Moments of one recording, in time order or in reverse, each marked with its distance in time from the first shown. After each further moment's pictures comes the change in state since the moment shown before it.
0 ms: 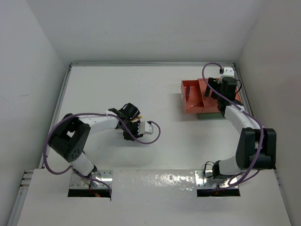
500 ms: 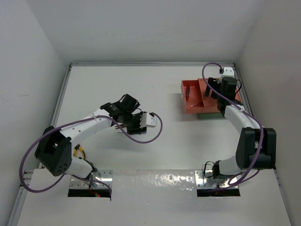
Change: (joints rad) left arm -0.038 -0.194 0.136 -0.116 0.112 -0.011; right arm 0.000 0.005 0.002 0.000 0.000 0.000
